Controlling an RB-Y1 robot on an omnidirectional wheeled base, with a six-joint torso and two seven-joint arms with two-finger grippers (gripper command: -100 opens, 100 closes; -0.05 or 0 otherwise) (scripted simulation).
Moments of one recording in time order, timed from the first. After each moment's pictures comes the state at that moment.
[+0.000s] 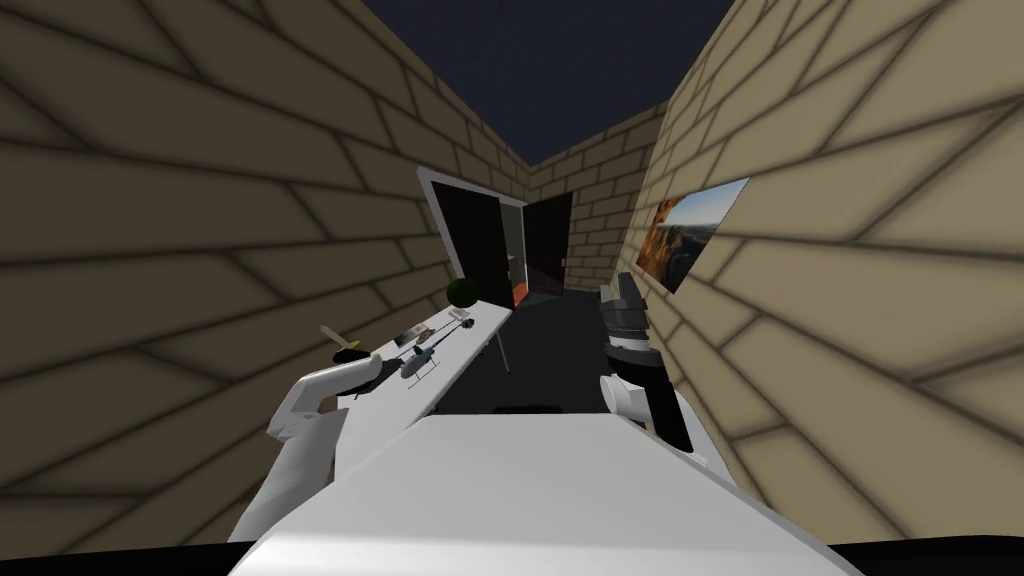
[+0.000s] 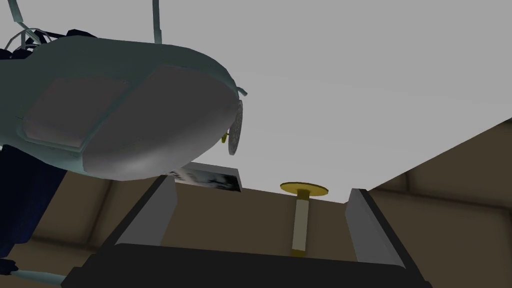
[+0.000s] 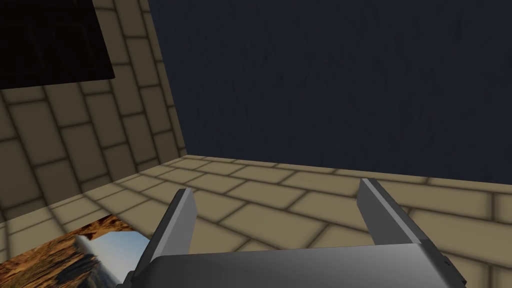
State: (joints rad) left arm 0.17 0.49 0.56 -1.79 0.25 1.38 -0.99; right arm 0.49 0.00 -0.02 -2.38 0.12 -0.39 0.05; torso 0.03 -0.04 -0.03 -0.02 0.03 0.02
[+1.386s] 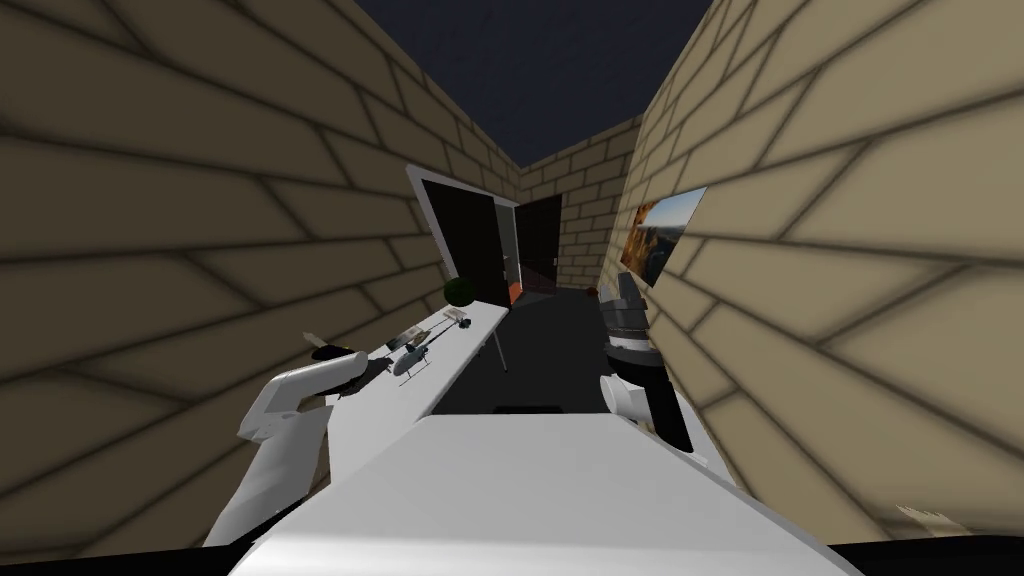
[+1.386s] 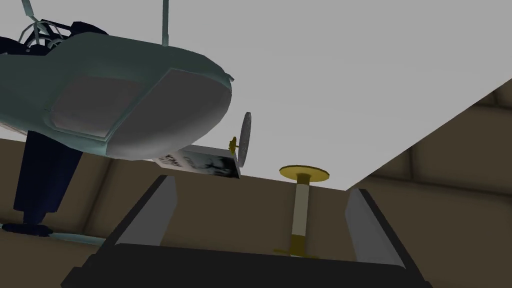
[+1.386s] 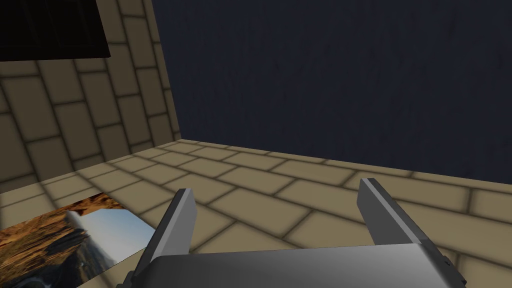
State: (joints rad) left arm 0.15 0.55 0.64 -1.77 0.27 1.44 -0.99; right arm 0.49 0.00 -0.02 -2.38 0.12 -0.39 0.05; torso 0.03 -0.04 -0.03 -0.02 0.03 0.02
